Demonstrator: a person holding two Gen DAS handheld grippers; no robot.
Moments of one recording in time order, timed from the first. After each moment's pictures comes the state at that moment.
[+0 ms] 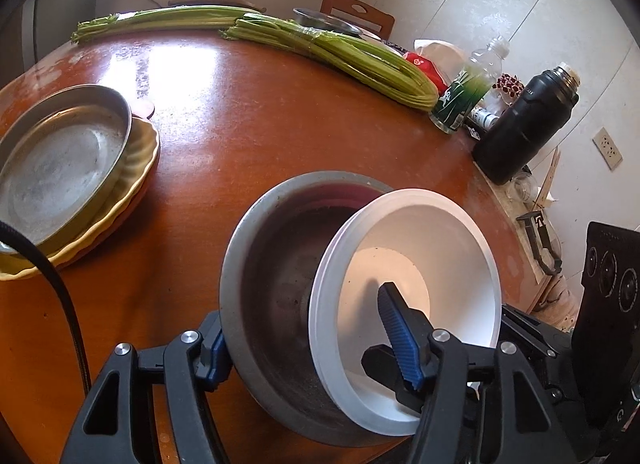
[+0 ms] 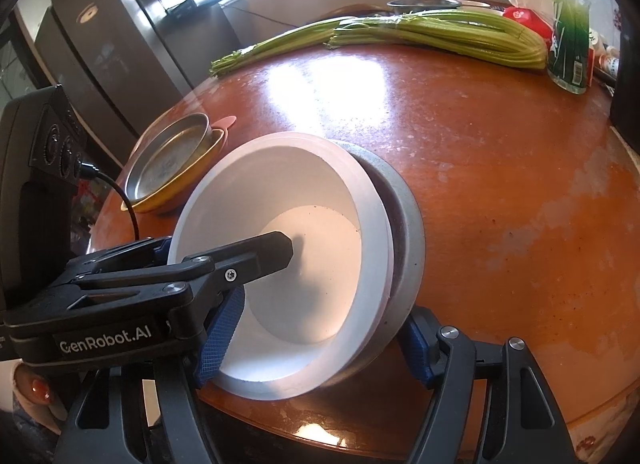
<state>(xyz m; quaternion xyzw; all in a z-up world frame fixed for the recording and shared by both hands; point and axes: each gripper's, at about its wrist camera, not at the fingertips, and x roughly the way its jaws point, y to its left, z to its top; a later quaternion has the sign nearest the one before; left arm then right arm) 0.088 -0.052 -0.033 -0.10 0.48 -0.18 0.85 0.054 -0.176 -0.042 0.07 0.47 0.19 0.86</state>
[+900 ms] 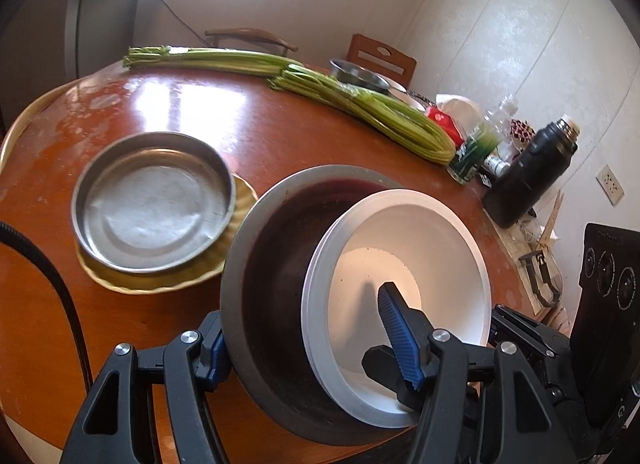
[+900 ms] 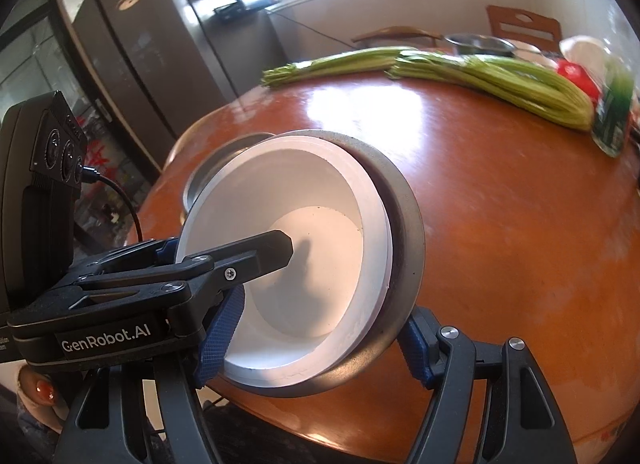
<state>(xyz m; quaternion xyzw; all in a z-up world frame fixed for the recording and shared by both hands) 0.066 0.009 0.016 -0.12 0.43 -0.13 0.89 0.061 -0.116 0.000 0.04 0.44 0.25 0.86</state>
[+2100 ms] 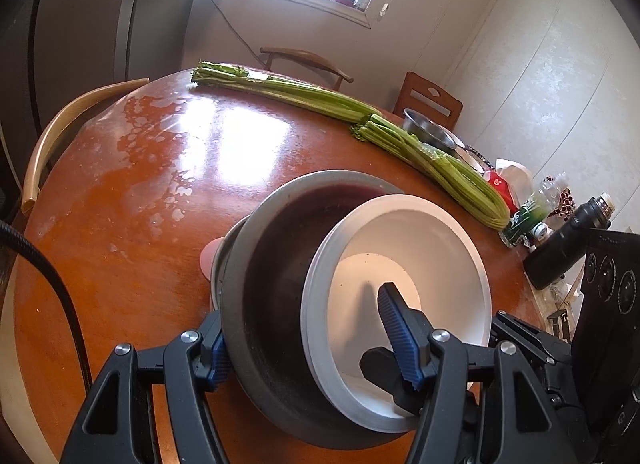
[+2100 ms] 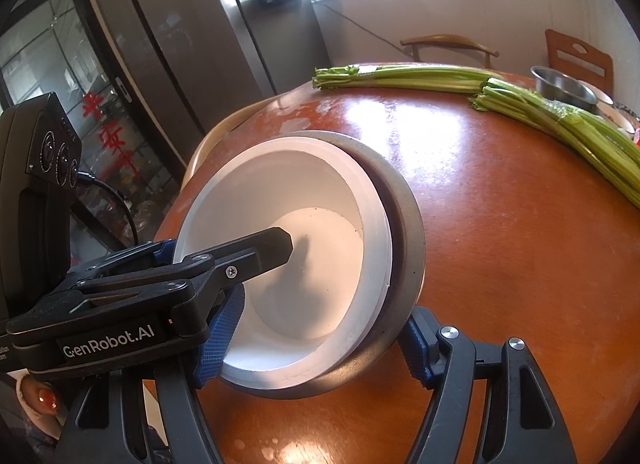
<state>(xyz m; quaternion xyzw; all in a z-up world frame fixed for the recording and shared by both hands) 0.117 0.127 0.025 -0.16 0.41 -0.07 0.90 0.134 0.000 0.003 0.00 0.44 0.29 0.85</state>
